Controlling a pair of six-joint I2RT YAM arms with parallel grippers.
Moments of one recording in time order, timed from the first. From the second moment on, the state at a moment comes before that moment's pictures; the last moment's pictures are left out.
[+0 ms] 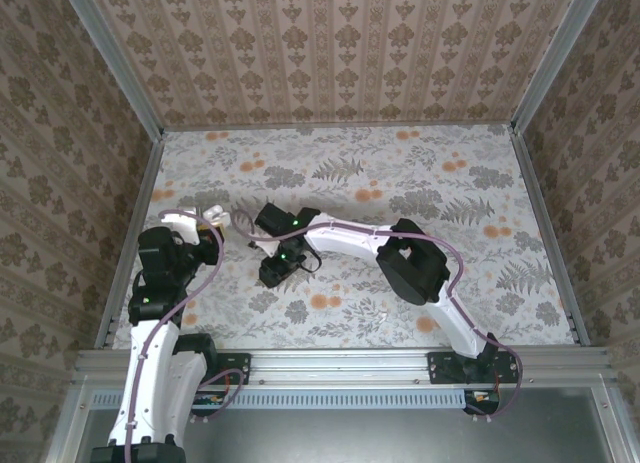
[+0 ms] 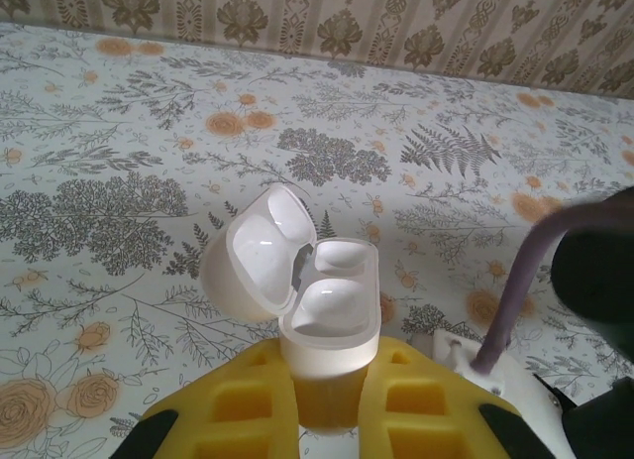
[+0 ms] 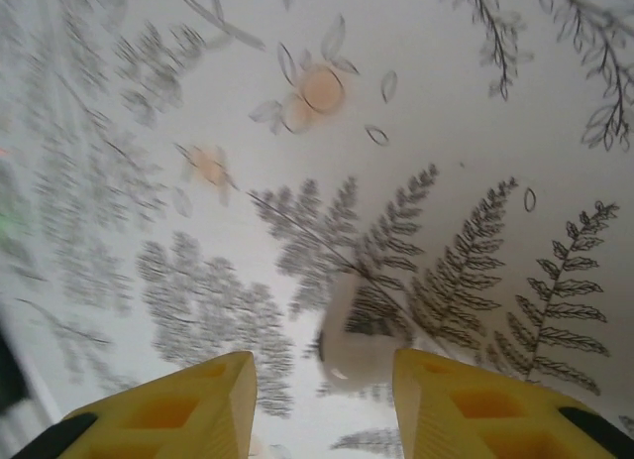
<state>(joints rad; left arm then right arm) 0.01 0.58 0.53 -0.39 0.35 -0.12 0.95 2.26 1.78 -0.75 -0.35 0.12</state>
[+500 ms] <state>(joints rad) 0.02 0.58 0.53 -0.39 0.35 -0.12 1.03 2.19 1.68 -0.61 -0.21 -0.16</state>
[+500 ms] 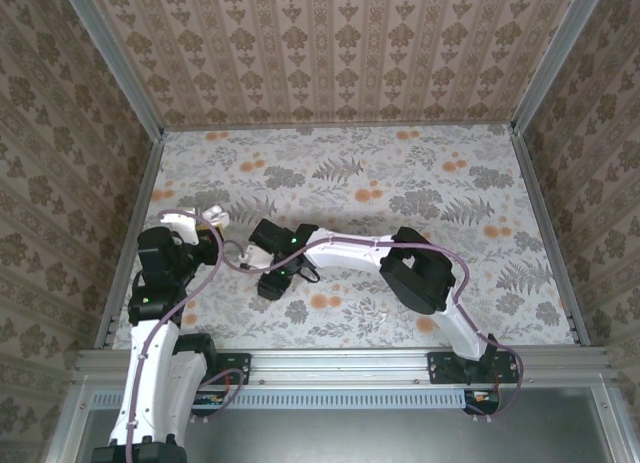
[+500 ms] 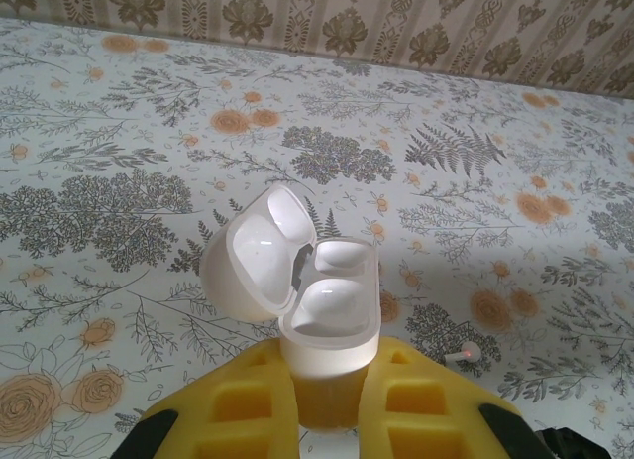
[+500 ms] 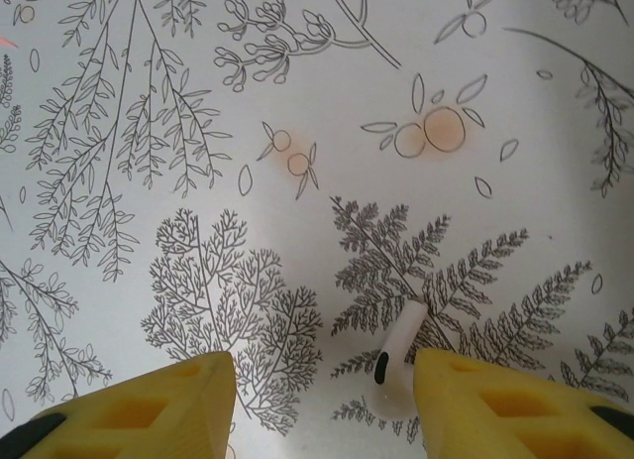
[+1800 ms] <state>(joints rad) 0.02 0.65 0.43 -0.09 0.63 -0.12 0.77 2.07 1.46 -0.59 -0.45 -0.06</state>
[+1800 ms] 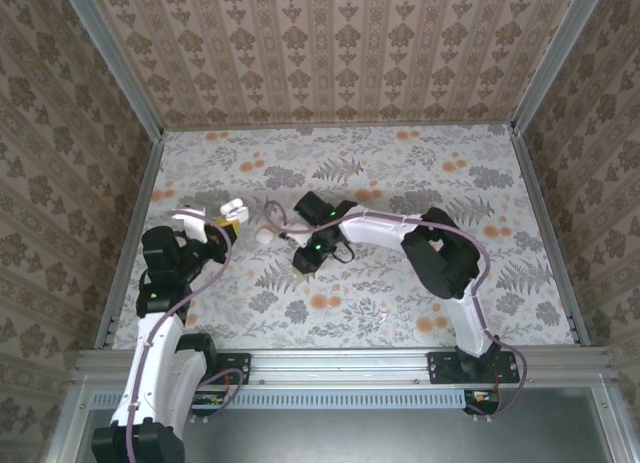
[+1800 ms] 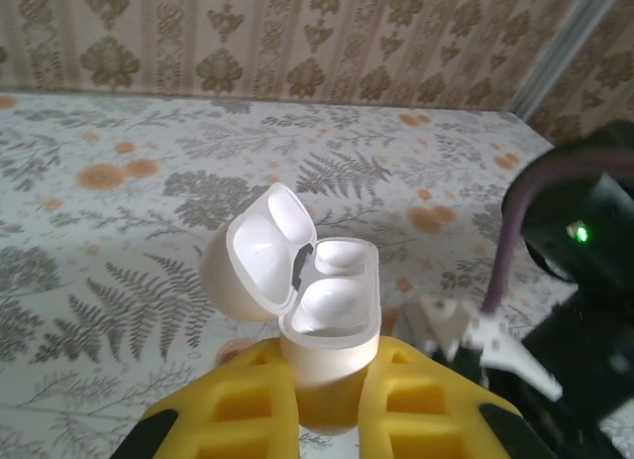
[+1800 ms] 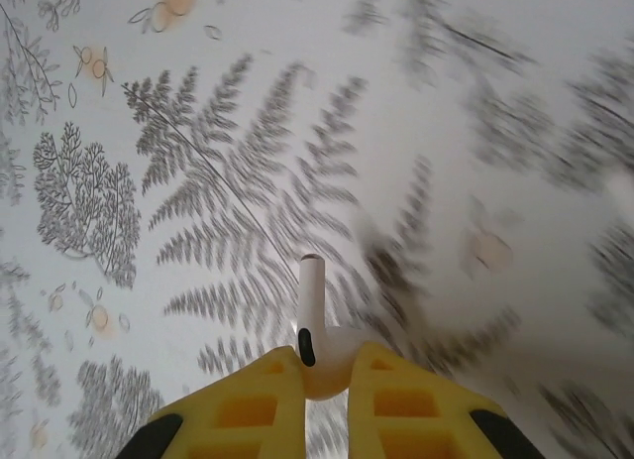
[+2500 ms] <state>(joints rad) -0.42 1.04 0.53 0.16 0.67 0.20 0.65 1.55 1.49 -1.17 -0.41 0.00</state>
